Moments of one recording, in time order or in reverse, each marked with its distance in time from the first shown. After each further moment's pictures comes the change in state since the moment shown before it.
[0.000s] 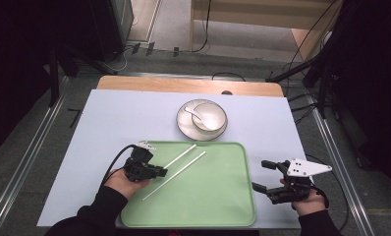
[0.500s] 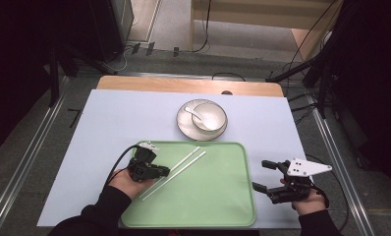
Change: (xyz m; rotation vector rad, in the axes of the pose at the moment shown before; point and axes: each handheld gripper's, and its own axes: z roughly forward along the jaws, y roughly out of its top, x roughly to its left) left arm -0.003 0.002 0.008 -0.013 0.006 0.000; right arm -0.002 -0.001 0.000 0.005 -0.001 0.002
